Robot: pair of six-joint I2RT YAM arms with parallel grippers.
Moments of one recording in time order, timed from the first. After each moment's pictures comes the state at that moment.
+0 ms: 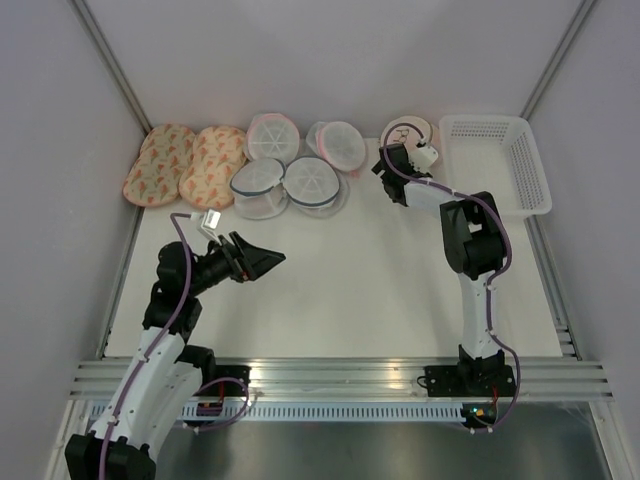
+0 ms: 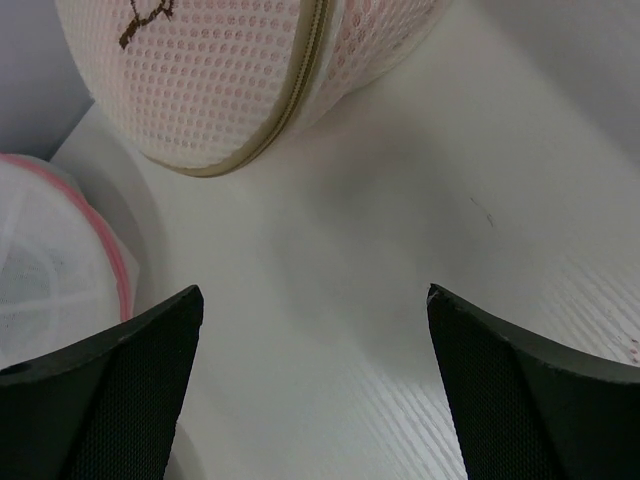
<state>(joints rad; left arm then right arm) -0.16 0.64 0.44 0.04 0.71 -0.78 0.32 2.19 1.55 -0.07 0.55 0.92</state>
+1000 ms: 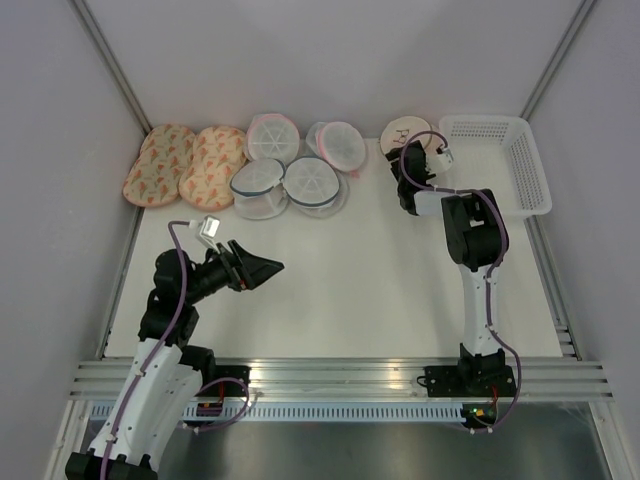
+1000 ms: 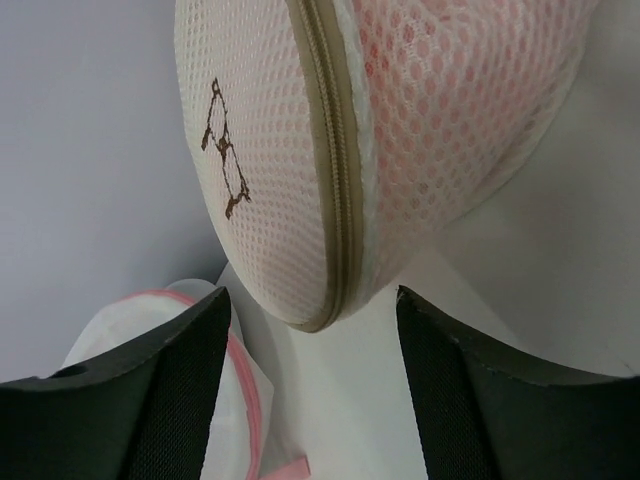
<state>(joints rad) -0.16 0.54 0.44 -0.09 0.72 -0.76 0.23 2.28 1.45 0.48 0.44 1.10</state>
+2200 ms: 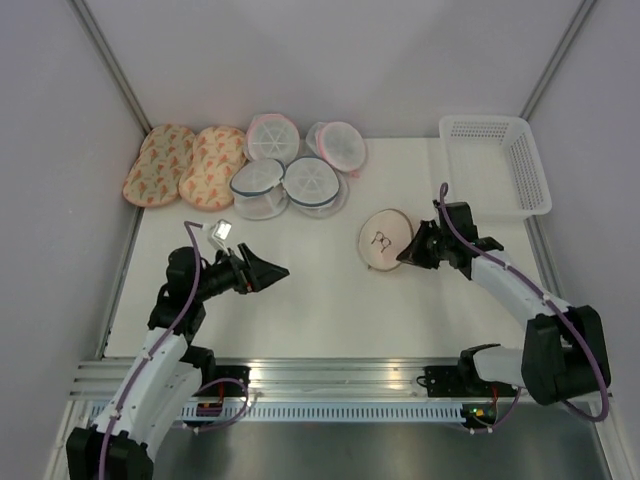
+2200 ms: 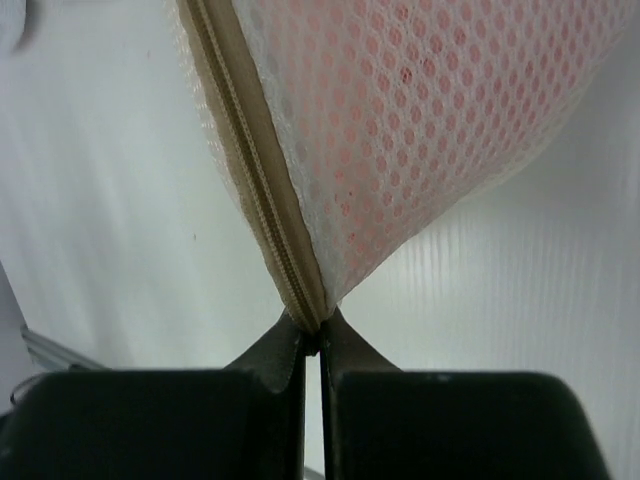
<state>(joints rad) -0.17 0.61 0.39 -0.05 0.74 -0.73 0.22 1.32 0.77 -0.29 -0.27 0.66</state>
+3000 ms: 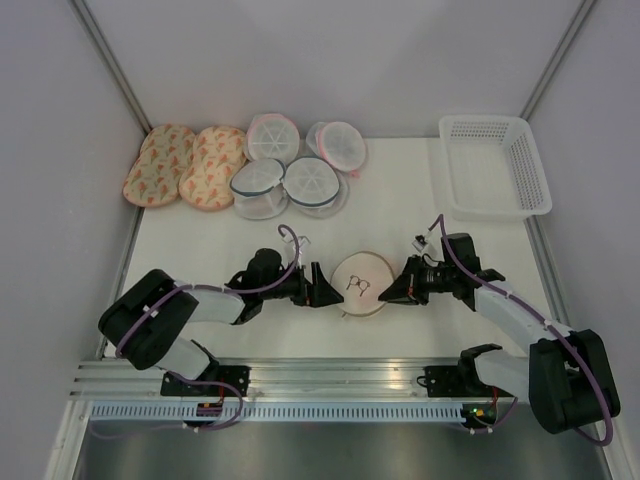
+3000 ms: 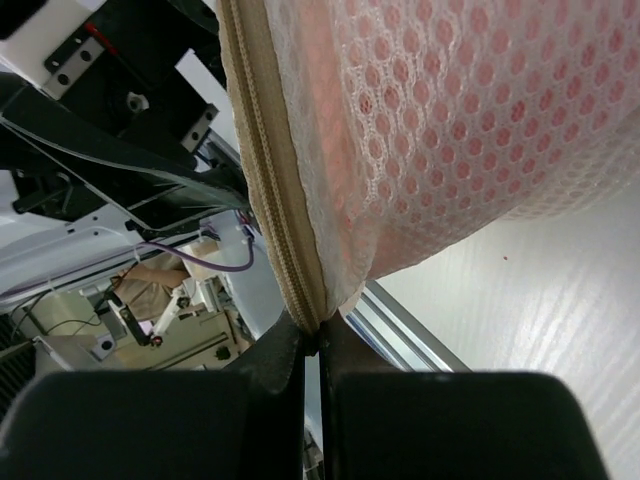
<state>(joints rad) -0.67 1.47 0.37 0.65 0.54 -0.74 0.23 1.12 0.46 -0.26 -0.88 0.72</state>
